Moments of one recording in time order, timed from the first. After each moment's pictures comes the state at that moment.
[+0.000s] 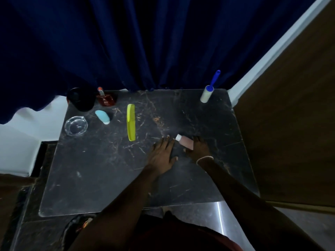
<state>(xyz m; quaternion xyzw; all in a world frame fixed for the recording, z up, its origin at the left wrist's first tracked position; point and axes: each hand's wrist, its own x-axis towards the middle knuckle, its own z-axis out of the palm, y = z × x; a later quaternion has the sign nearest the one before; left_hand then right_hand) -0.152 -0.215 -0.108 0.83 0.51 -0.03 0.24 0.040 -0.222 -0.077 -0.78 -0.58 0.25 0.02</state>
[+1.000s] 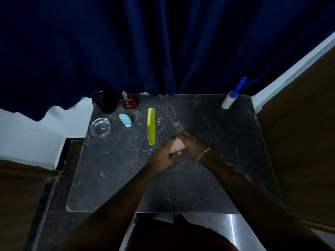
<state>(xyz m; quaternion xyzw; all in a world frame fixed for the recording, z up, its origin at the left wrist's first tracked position) -0.221 -0.186 -0.083 0.72 0.56 0.14 0.39 -0.046 -0.168 -0.039 -0.58 -0.76 0.28 0.05</state>
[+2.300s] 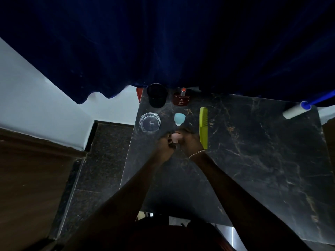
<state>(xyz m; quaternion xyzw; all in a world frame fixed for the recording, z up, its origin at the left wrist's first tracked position) -0.427 -0.119 -0.113 0.44 0.67 0.24 0.55 -0.297 -0.099 -0.090 -0.60 -0.73 0.30 0.13</state>
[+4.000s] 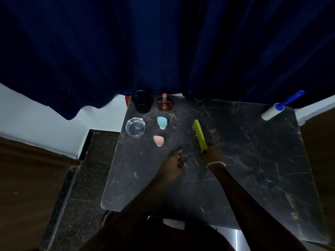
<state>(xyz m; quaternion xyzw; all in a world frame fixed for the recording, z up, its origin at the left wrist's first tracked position) -0.334 -0.189 -0.090 0.55 0.64 0.14 0.52 -0.145 -0.141 -0.096 -0.78 -0.55 0.29 0.04</state>
